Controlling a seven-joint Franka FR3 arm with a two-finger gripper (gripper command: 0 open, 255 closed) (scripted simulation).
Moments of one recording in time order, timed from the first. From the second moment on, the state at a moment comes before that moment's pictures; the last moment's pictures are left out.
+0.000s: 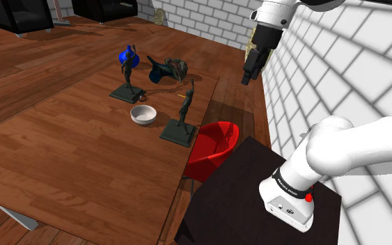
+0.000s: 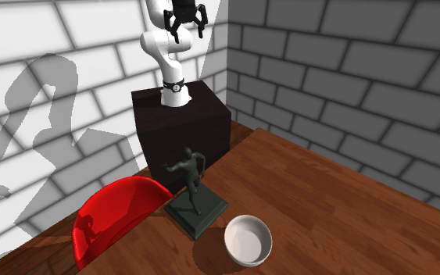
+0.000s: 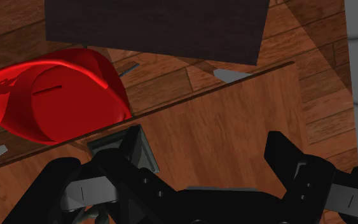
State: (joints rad) arm -0.01 -0.76 0.04 -2.42 0.11 1.59 -0.08
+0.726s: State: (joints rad) arm -0.06 -0.48 0.05 -2.41 0.05 1.88 -0.07
